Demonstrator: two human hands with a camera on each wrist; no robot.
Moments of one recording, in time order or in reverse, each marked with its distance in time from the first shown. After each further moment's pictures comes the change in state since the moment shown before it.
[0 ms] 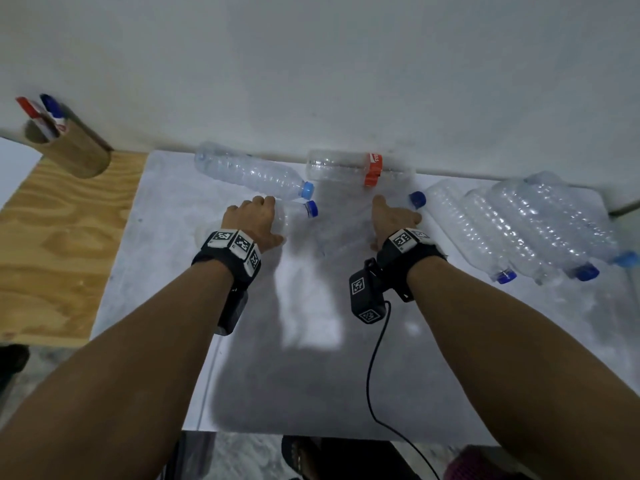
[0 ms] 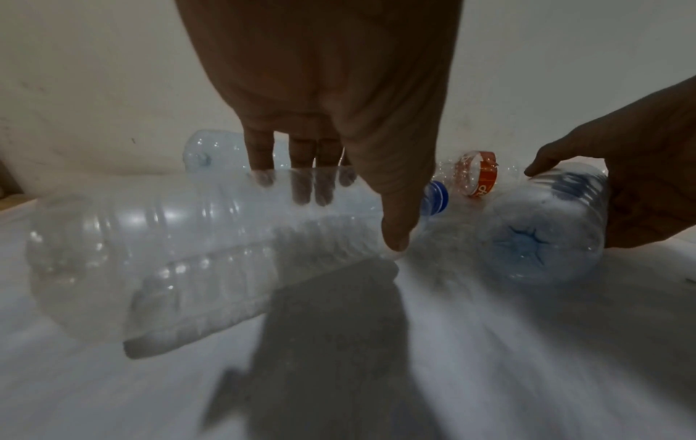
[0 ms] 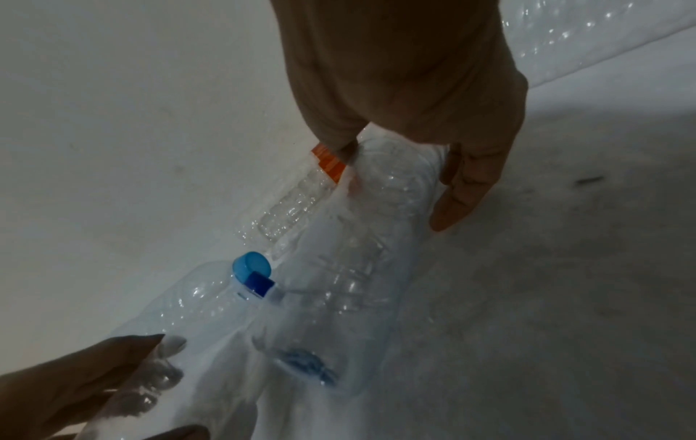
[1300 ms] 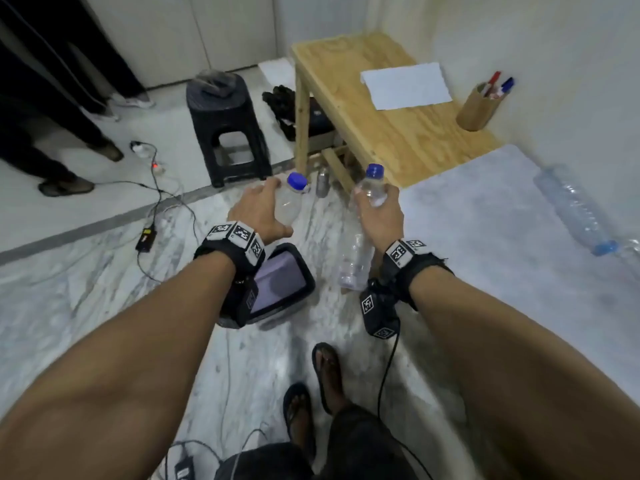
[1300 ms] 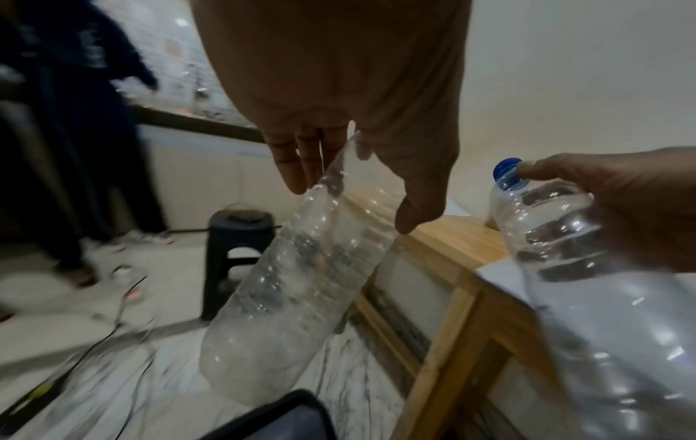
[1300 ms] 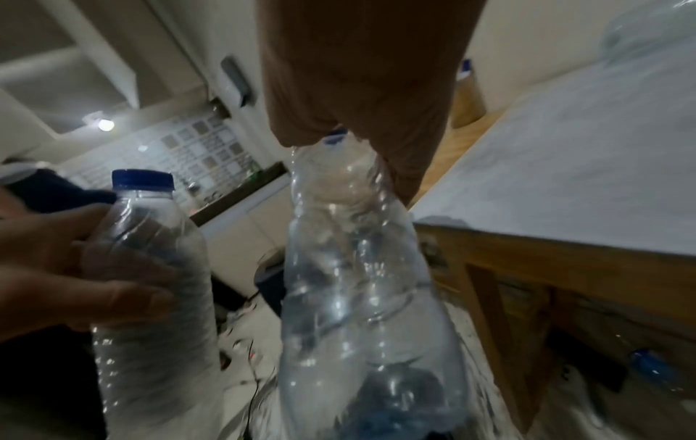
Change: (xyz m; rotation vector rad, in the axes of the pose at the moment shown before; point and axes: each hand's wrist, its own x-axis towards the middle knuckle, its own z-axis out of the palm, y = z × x) left_hand -0.547 -0.173 0.155 -0.655 0.430 -1.002; right_hand -0.421 0.273 0.133 -0.512 -0.952 -1.081
